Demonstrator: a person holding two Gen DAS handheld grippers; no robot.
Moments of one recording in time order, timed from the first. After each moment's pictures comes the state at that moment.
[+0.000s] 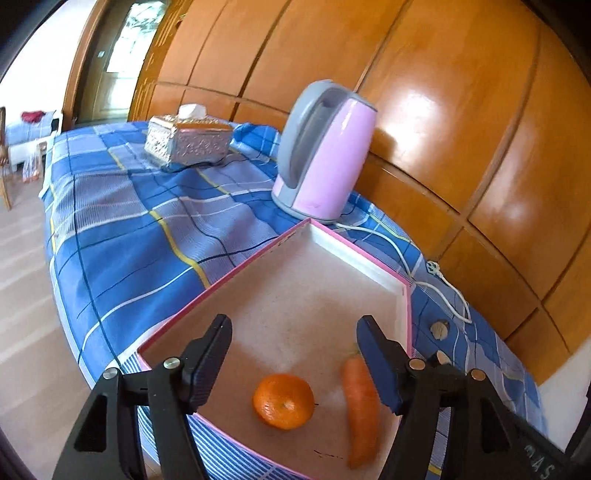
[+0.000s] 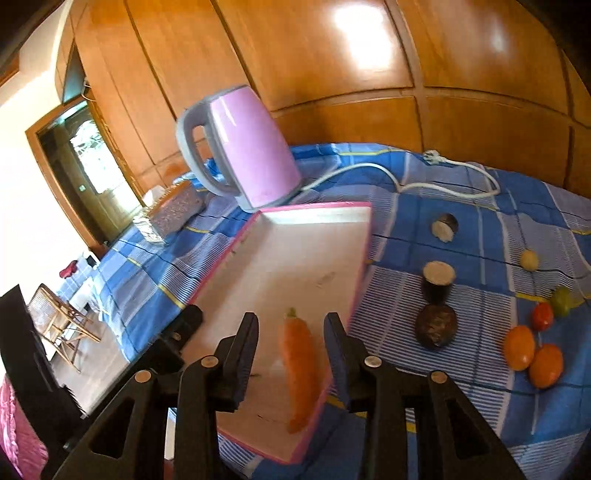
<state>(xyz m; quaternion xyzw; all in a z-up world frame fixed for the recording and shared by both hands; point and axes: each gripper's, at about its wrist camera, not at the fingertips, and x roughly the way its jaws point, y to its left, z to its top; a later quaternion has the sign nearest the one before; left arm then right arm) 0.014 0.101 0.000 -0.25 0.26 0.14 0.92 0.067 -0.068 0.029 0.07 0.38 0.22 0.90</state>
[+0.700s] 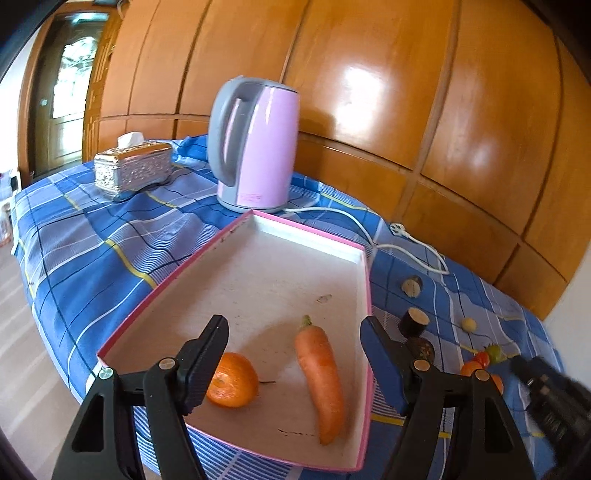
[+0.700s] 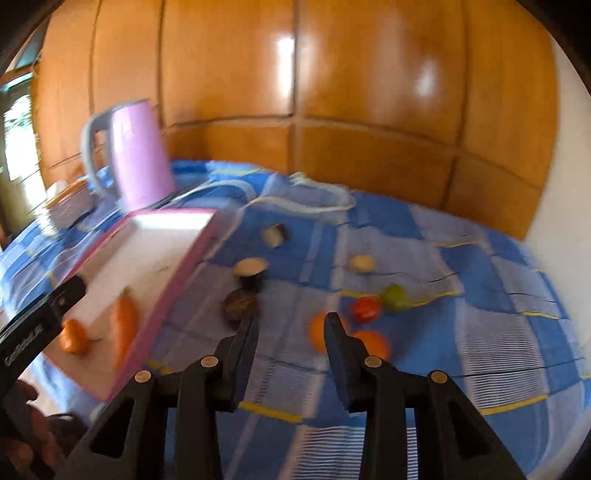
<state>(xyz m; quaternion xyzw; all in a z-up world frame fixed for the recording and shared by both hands) 0.018 0.052 0.007 -0.15 0.27 0.07 0.95 0.031 -0.163 0.033 -0.02 0.31 0.00 0.95</state>
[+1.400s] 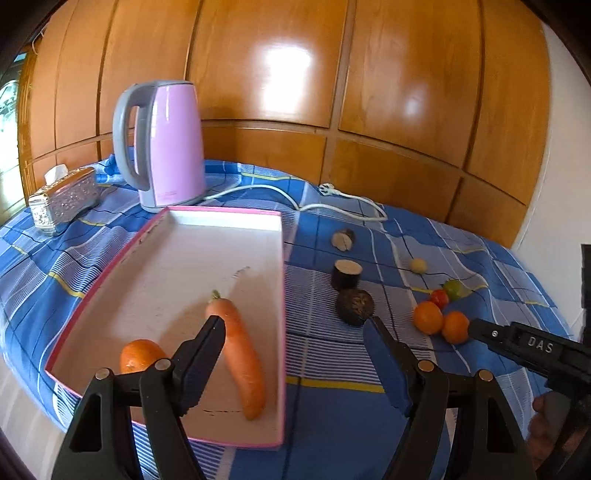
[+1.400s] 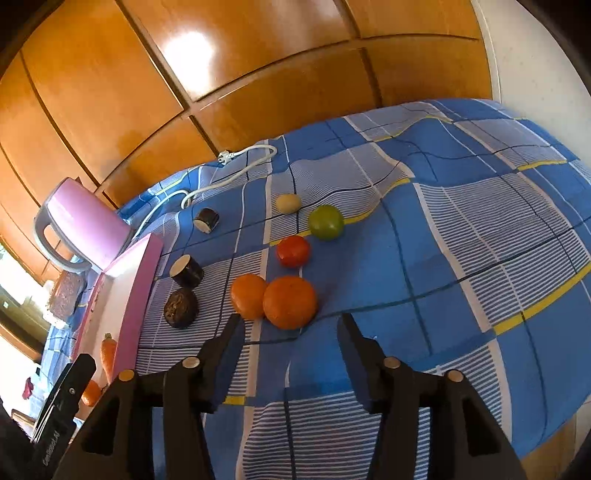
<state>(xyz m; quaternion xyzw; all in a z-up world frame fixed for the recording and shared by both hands) 0.020 -0.009 0.004 -0.06 0.30 -0.05 0.95 0.038 -0.255 -0.010 0.21 0.39 -0.01 0.90</state>
